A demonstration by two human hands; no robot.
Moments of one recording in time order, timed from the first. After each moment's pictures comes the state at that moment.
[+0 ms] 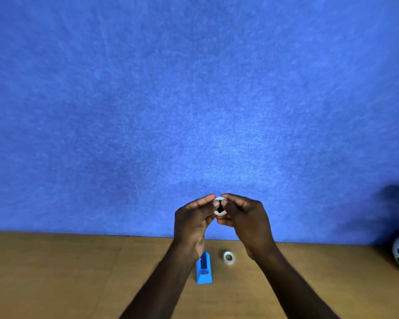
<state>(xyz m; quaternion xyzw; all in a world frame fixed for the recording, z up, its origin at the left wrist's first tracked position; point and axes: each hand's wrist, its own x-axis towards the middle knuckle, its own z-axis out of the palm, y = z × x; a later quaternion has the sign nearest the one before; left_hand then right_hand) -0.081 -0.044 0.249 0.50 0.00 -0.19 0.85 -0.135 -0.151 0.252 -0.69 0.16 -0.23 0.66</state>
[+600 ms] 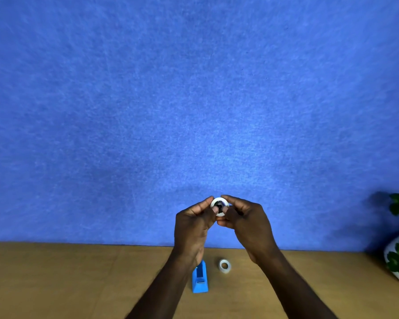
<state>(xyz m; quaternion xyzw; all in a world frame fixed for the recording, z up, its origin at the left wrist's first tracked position) -0.097 -0.046 0.261 0.52 -0.08 -0.17 0.83 -0.146 -0.158 0.268 -0.71 0.14 -0.23 0.65</state>
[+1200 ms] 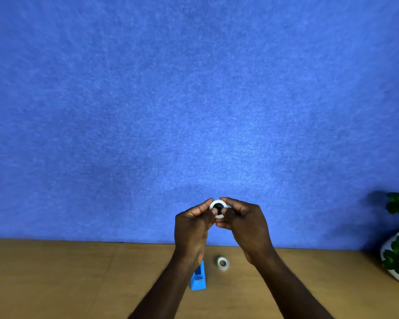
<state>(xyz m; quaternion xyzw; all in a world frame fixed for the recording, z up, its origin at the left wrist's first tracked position) -0.101 -0.051 0.249 0.54 -0.06 -0.14 0.83 -0.149 -0.154 0.262 -0.72 0.17 -0.23 0.63</state>
